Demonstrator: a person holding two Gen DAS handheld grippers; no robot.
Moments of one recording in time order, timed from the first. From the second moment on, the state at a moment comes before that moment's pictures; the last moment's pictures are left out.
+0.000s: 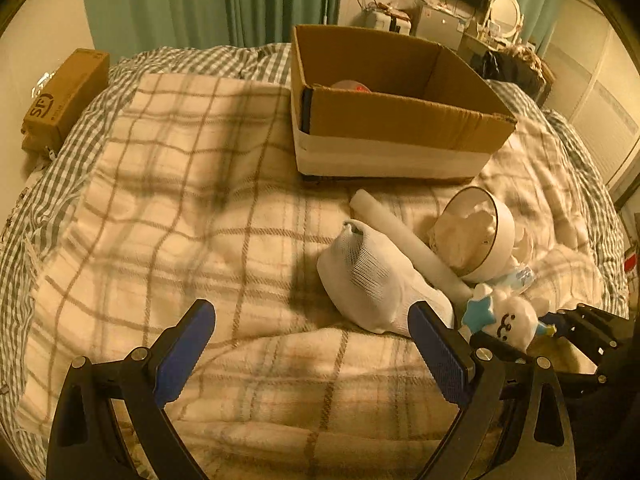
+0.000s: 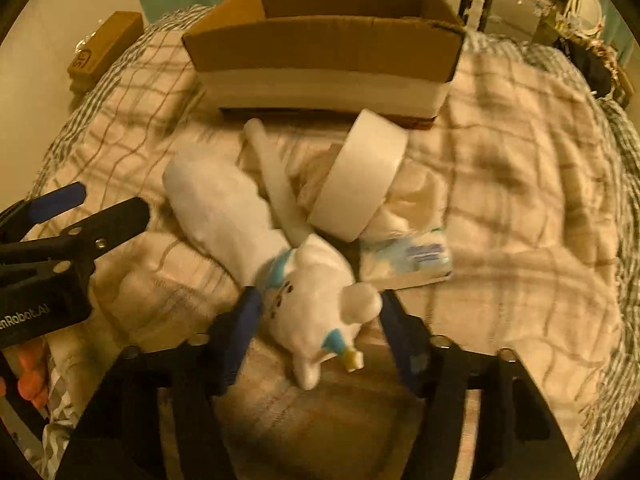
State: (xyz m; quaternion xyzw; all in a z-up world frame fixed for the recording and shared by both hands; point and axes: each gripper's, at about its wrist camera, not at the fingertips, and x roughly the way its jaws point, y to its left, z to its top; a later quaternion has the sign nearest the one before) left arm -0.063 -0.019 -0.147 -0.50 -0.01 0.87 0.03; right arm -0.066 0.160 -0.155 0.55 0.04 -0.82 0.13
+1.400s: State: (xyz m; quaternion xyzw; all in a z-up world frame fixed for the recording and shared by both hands) left arm -0.053 -0.008 -0.063 -0.42 -0.03 0.90 0.10; right arm -0.033 0.199 -0.044 0.41 0.01 -0.91 0.08
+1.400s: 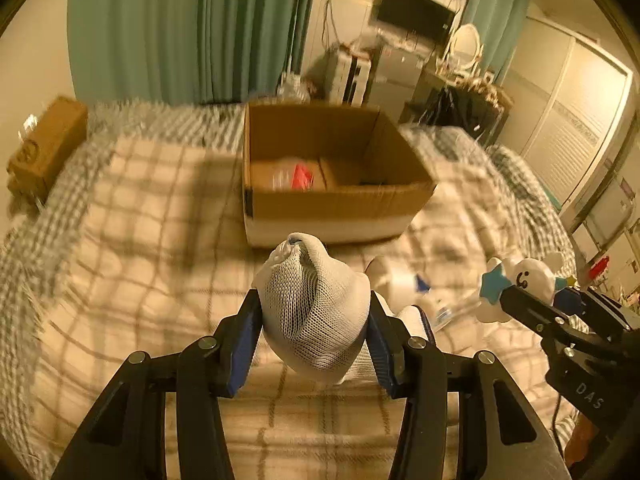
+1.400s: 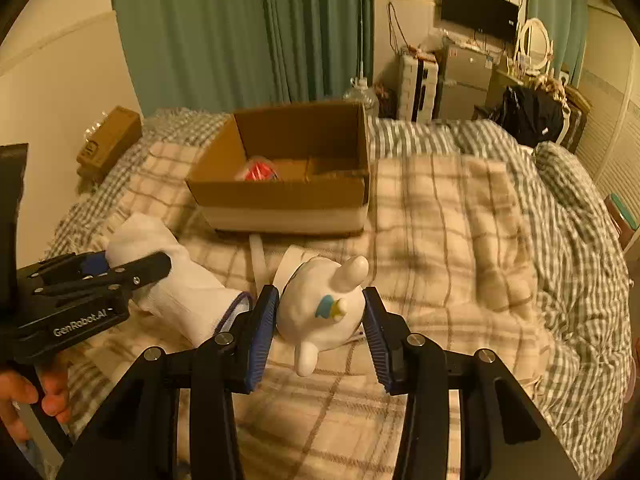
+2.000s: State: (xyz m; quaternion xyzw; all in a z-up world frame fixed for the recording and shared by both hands) left arm -0.079 -0.007 0.015 -0.34 0.00 0.93 0.09; right arm -0.048 0.179 0.050 0.32 0.04 -0.94 0.12
